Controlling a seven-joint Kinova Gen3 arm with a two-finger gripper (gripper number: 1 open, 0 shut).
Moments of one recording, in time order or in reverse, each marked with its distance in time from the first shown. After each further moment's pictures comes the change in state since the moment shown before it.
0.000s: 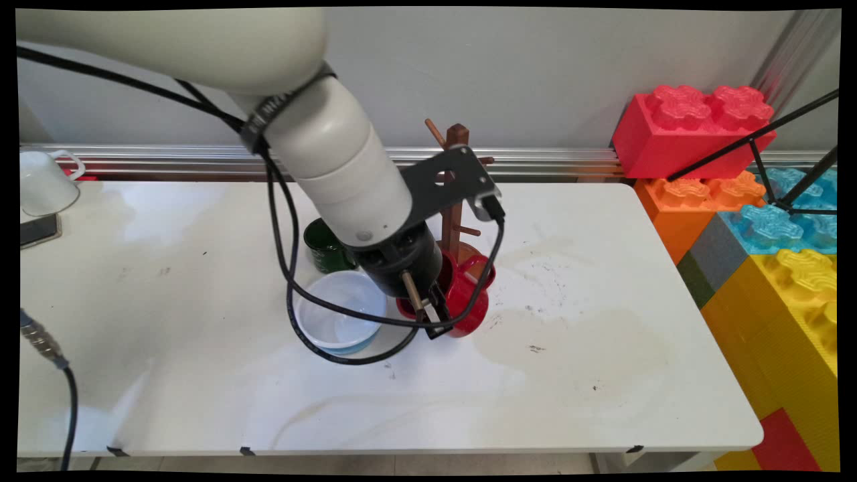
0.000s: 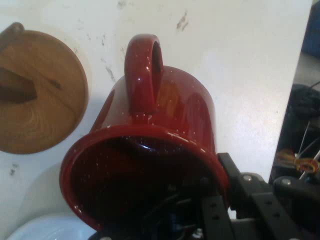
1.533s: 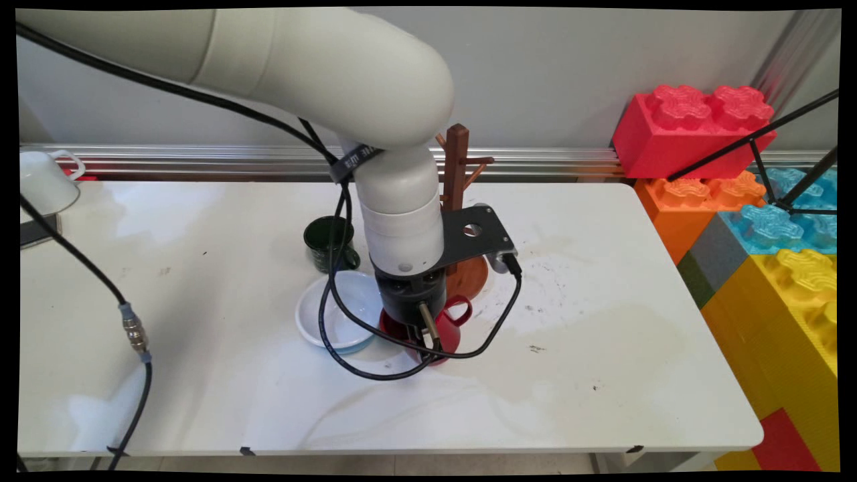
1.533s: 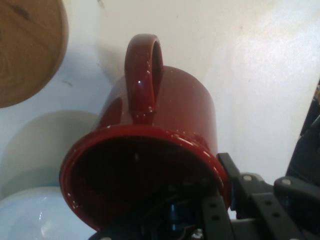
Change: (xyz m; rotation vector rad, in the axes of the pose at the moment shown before) arm 0.026 -0.005 0.067 0.004 -0.269 0.014
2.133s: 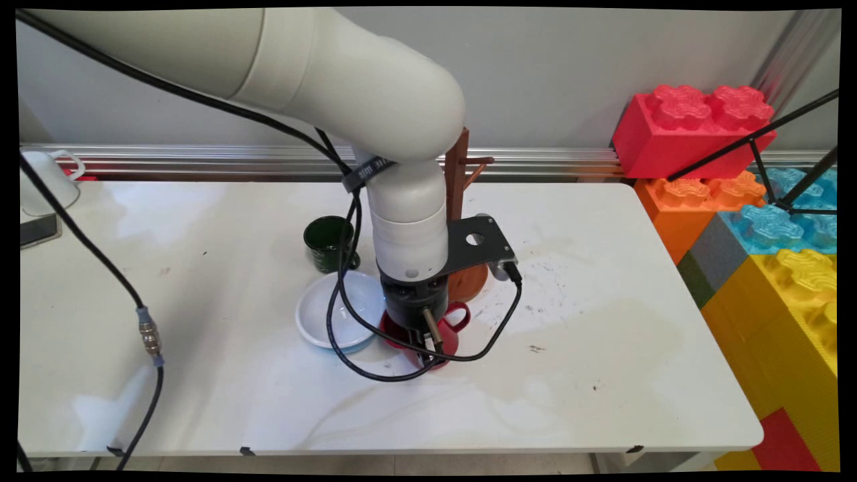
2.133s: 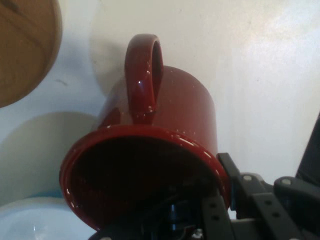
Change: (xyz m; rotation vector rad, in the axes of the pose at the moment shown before) arm 0.007 -0.005 0.019 -0.011 -0.028 -0.002
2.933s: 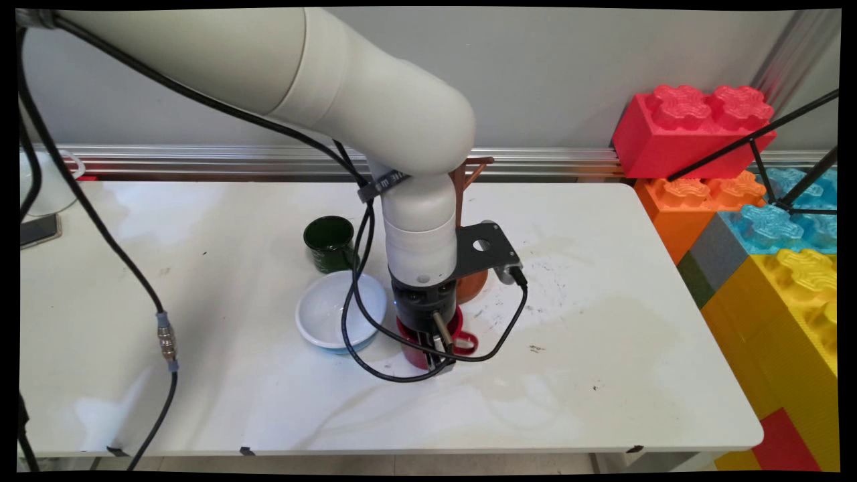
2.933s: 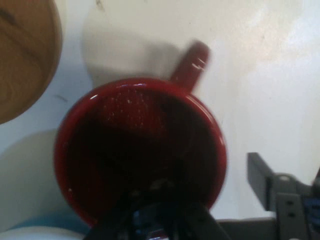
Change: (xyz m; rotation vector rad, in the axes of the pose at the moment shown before) arm 0.012 -0.006 0.021 -0.007 0.001 -0.017
